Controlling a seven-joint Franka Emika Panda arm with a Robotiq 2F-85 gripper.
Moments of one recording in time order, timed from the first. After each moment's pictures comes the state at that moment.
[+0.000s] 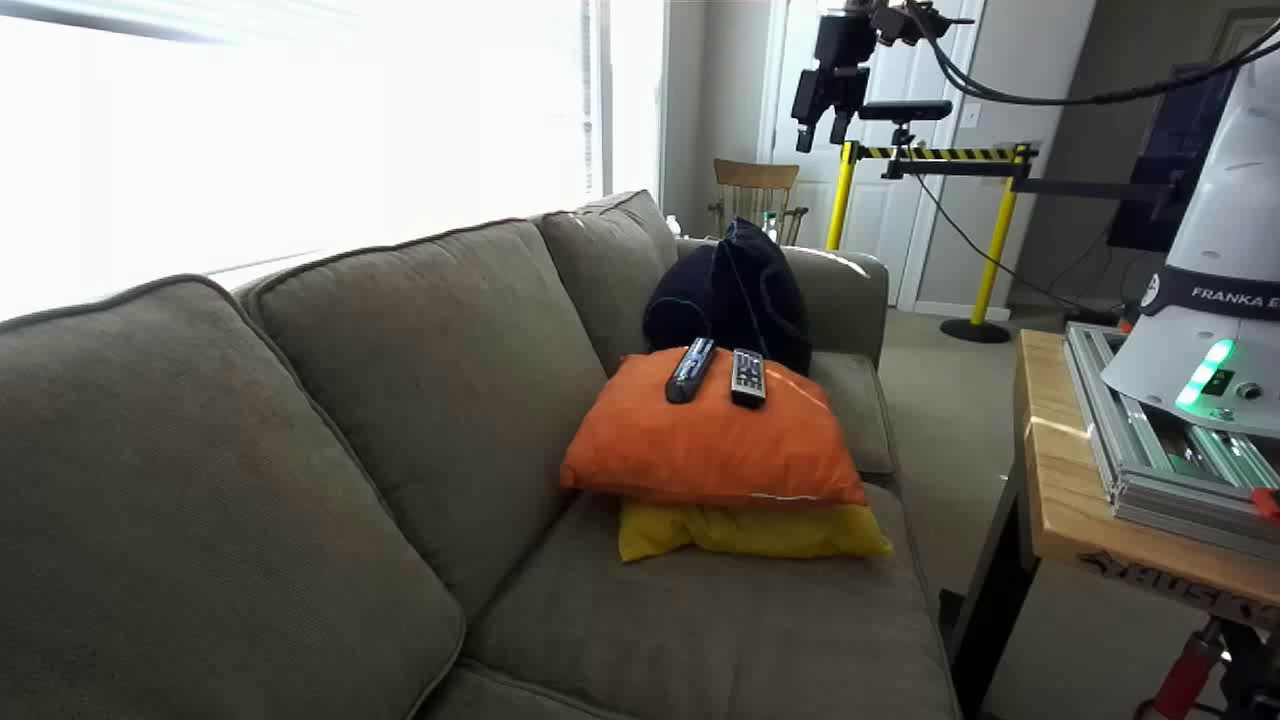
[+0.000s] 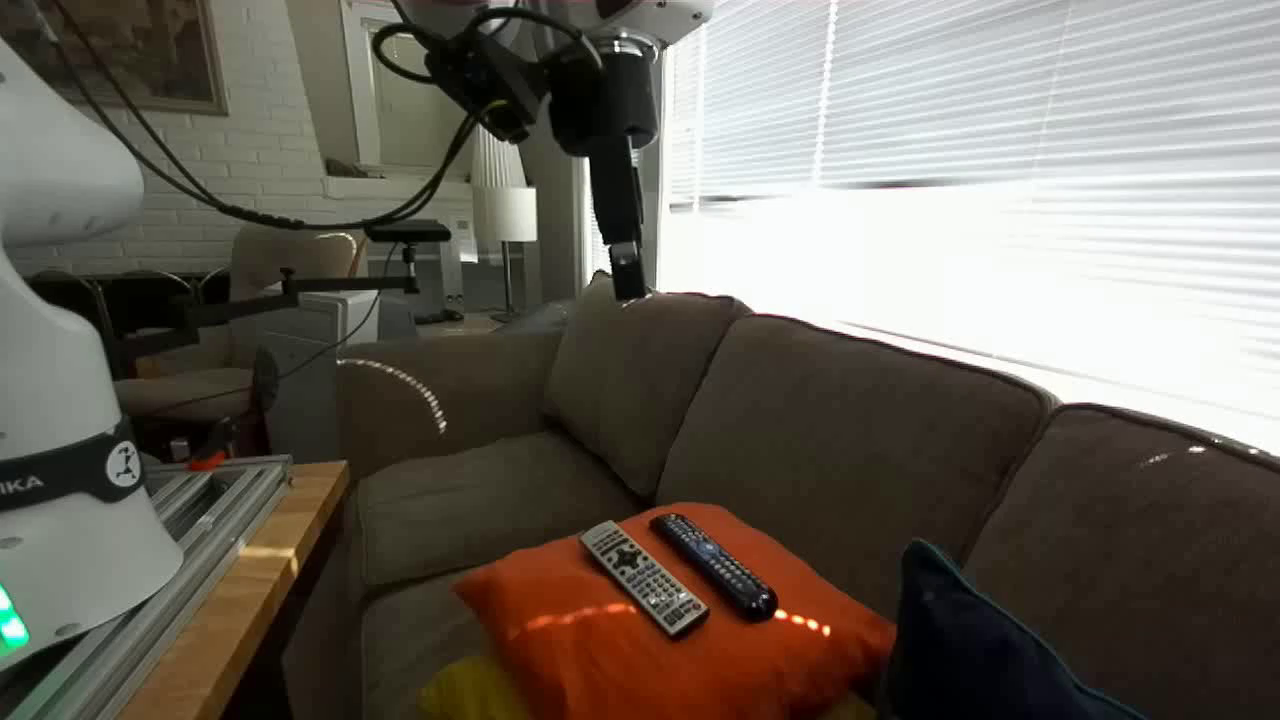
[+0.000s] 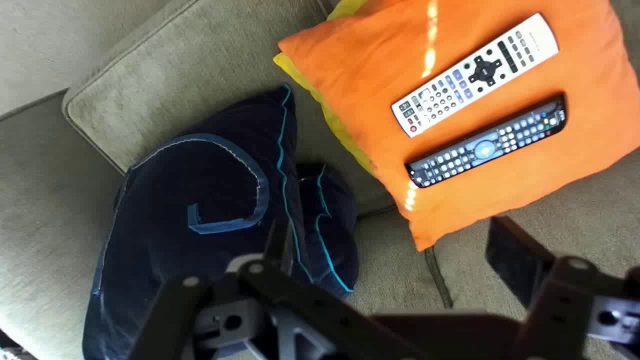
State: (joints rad) arm -0.17 -0.32 0.05 -2.51 -0.19 2.35 0.27
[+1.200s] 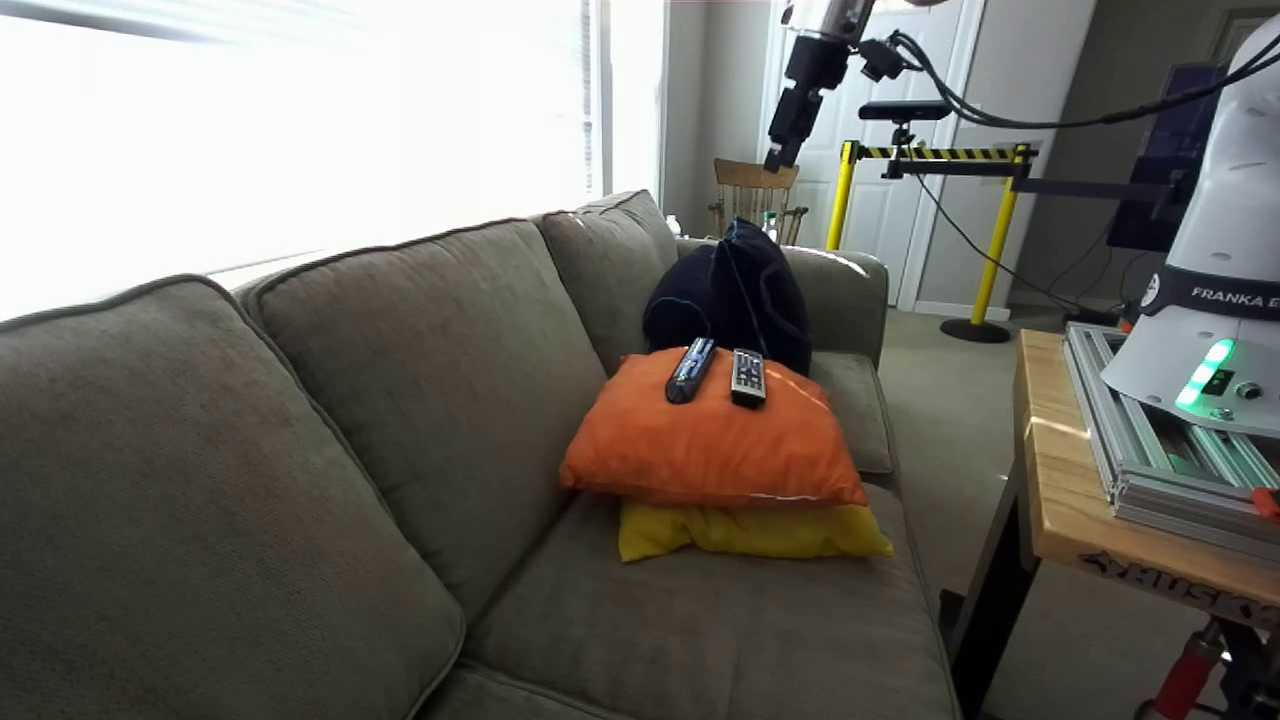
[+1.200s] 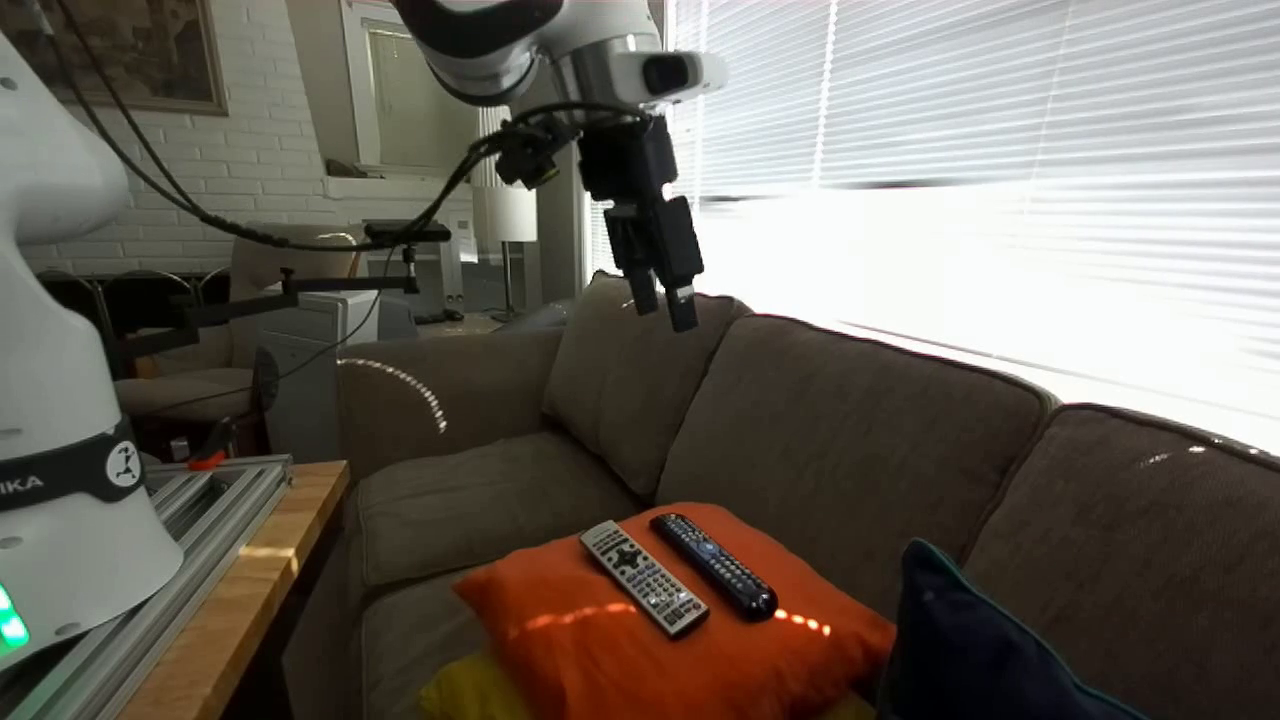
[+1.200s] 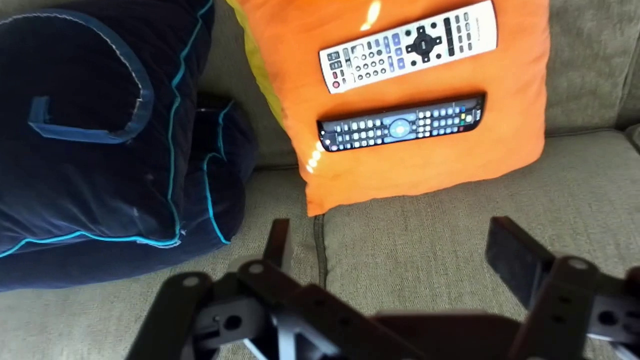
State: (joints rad) arm -0.02 -0.21 -0.04 -2.54 -0.03 2.61 -0.11
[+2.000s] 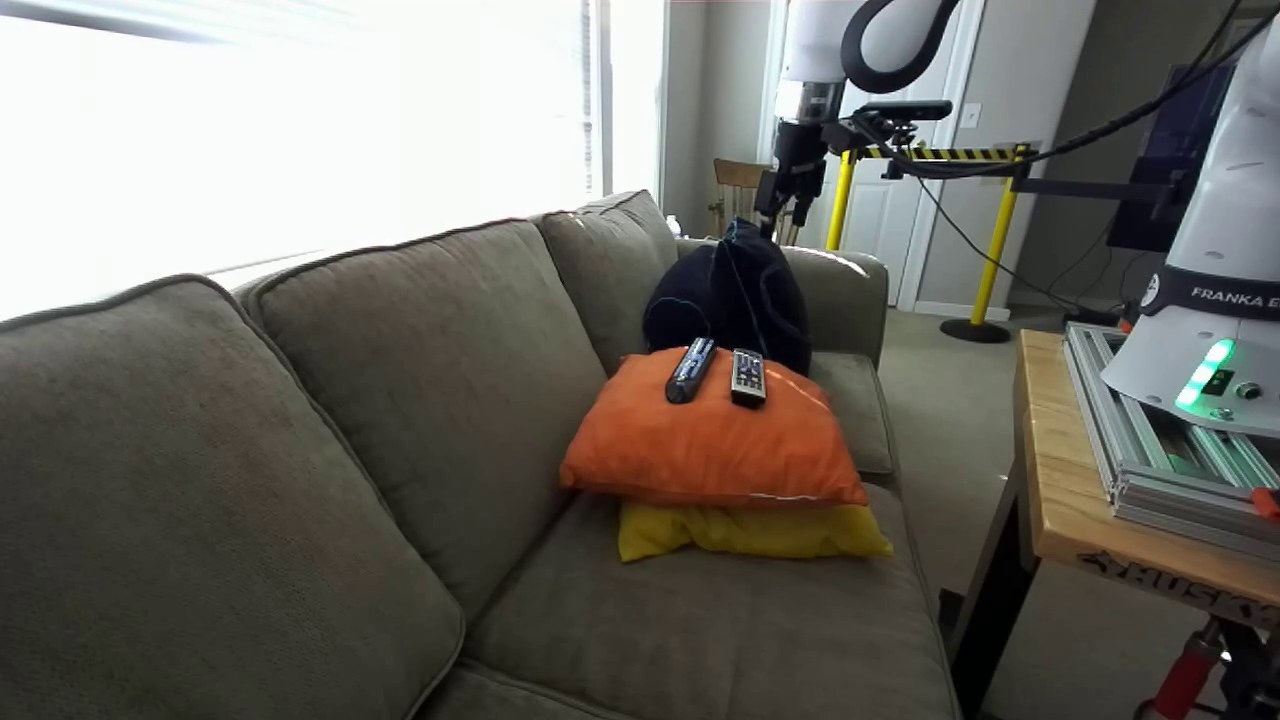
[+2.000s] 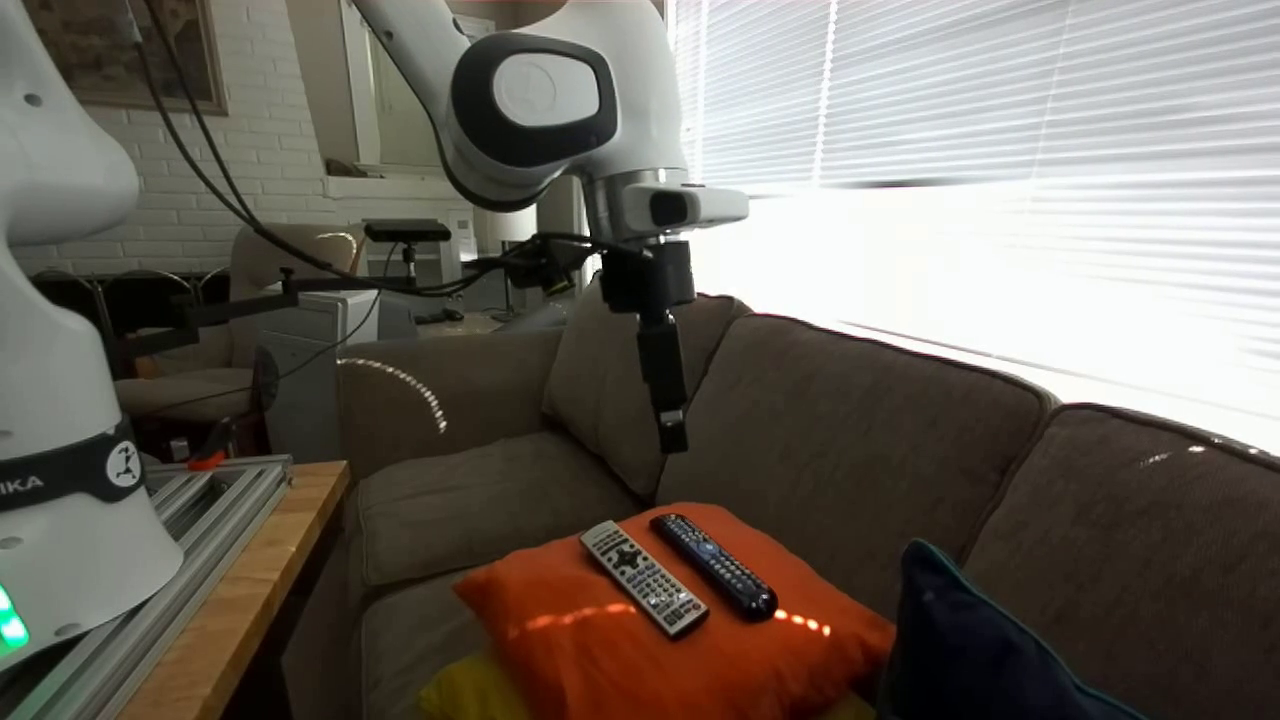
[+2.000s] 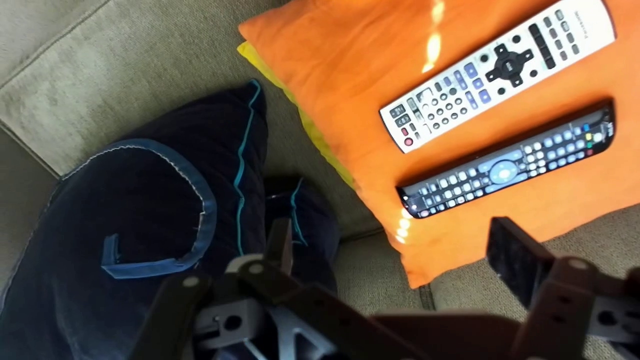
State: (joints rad) arm -0.12 0.03 0.00 -2.50 -0.31 2.67 0.39
